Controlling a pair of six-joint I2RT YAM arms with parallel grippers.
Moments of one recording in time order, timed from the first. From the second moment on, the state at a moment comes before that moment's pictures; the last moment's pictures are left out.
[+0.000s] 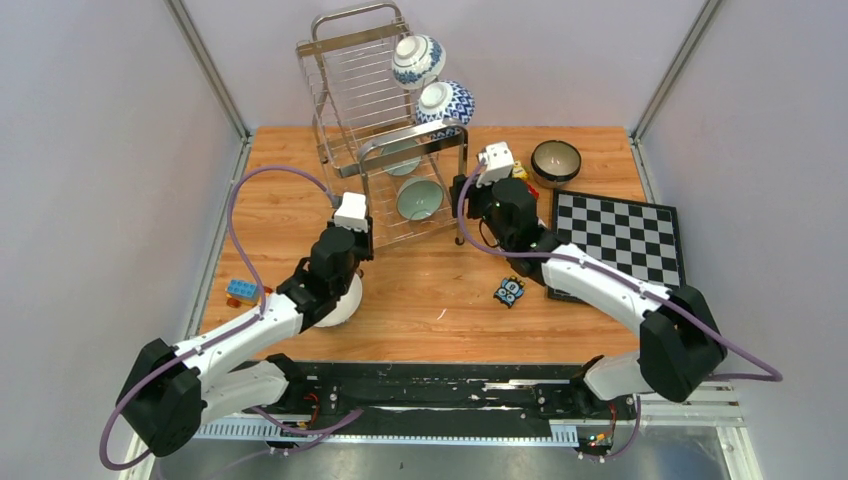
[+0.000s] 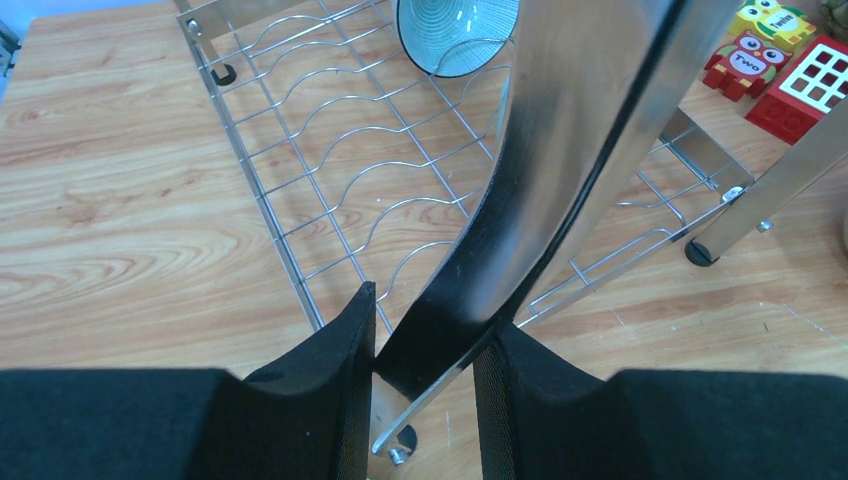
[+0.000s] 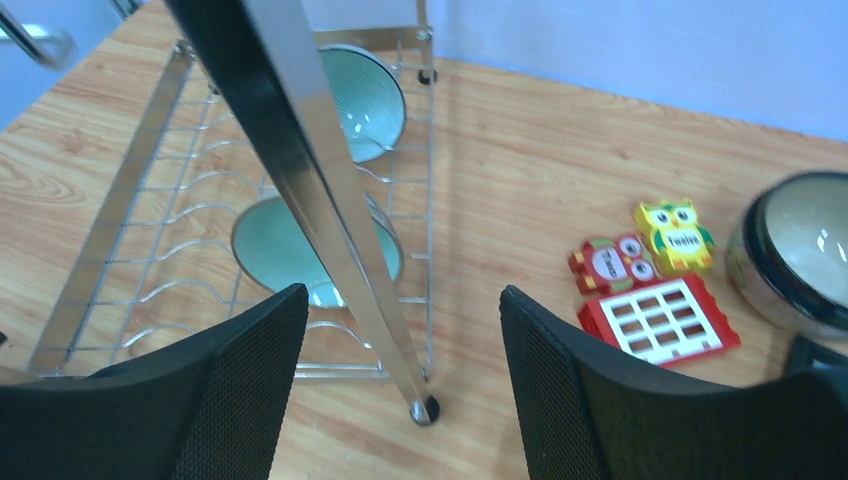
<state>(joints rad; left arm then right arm) -0.65 1.05 0.54 0.26 -0.50 -0.11 0.68 1.35 0.91 0.30 0.30 0.11</state>
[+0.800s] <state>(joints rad) -0.66 0.99 0.54 0.17 -0.44 -0.10 0.67 1.42 0.95 0.36 0.21 0.02</state>
